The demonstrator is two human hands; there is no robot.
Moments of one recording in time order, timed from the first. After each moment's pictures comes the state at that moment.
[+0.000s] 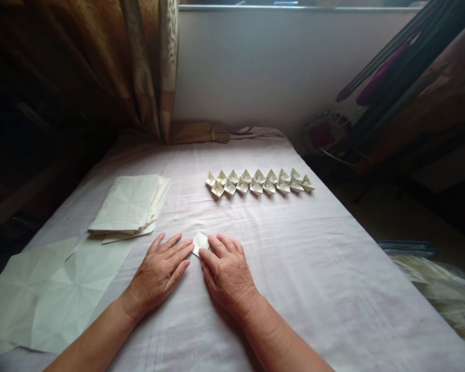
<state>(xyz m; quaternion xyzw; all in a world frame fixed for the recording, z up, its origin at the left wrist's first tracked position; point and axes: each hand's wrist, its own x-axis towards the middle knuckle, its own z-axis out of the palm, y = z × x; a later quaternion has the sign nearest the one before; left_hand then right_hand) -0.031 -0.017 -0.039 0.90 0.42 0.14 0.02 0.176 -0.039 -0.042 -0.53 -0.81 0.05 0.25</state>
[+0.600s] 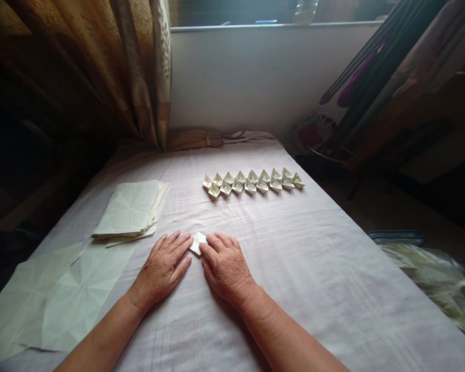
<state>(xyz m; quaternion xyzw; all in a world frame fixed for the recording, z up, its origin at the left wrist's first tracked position) -0.030 -0.014 -0.044 0.89 0.44 0.15 0.02 0.176 -0.040 -0.041 -0.52 -0.81 0.05 0.25</state>
